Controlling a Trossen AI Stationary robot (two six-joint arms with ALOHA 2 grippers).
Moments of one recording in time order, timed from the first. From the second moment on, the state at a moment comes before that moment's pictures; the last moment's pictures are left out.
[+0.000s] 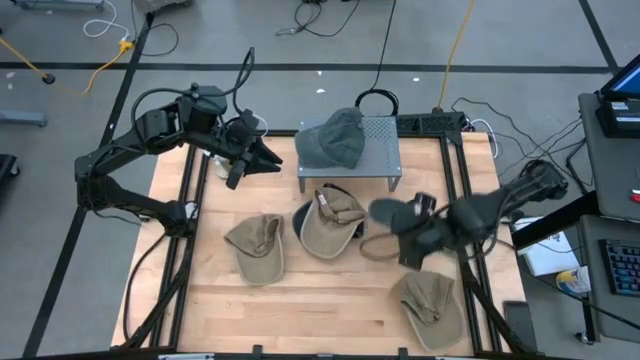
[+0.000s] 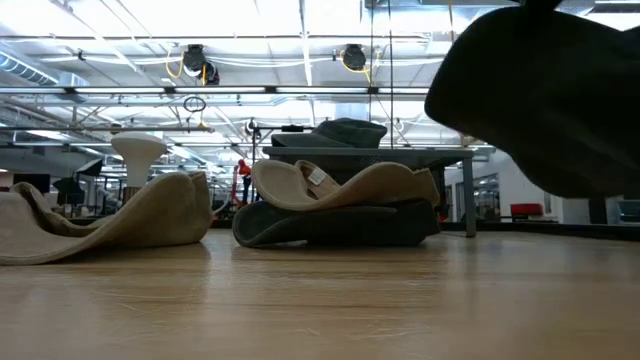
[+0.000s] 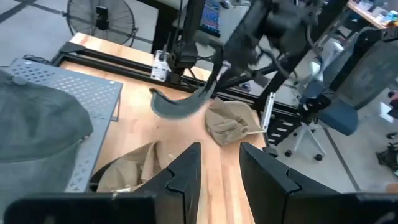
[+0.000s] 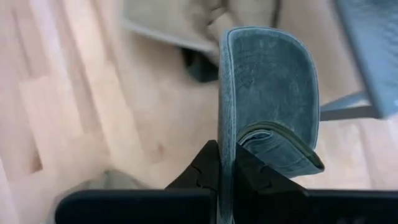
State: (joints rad) left arm 0.33 1.24 1.60 -0.81 0.49 -0.14; right arm 0.44 1.34 1.39 -1.36 0.37 0.69
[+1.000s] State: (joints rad) left arm 0.33 1.24 1.60 -0.57 0.37 -0.22; right arm 0.08 1.00 1.39 -0.68 0.21 -0.09
